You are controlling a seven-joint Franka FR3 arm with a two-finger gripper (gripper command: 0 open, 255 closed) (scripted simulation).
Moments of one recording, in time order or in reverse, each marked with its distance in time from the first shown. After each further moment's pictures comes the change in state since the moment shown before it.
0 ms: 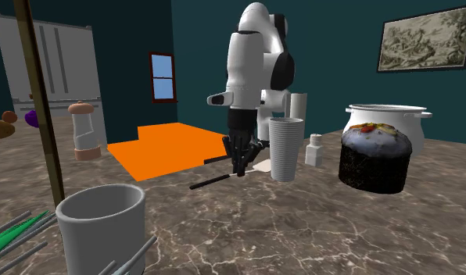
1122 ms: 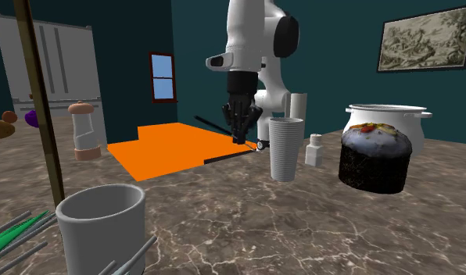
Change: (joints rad) arm -0.023 -0.120 0.022 0.099 0.101 -0.195 -0.075
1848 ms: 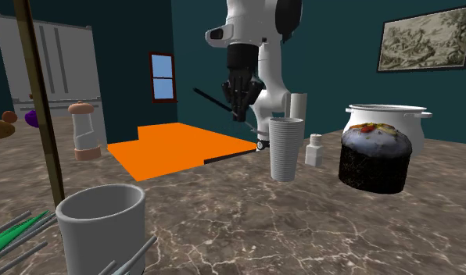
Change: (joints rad) arm -0.004 -0.044 0.002 0.104 0.034 -0.139 -0.026
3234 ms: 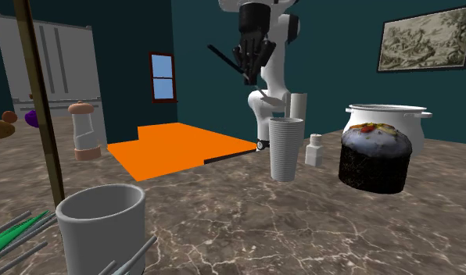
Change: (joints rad) arm 0.000 -0.137 0.000 0.092 0.082 -0.207 -0.028
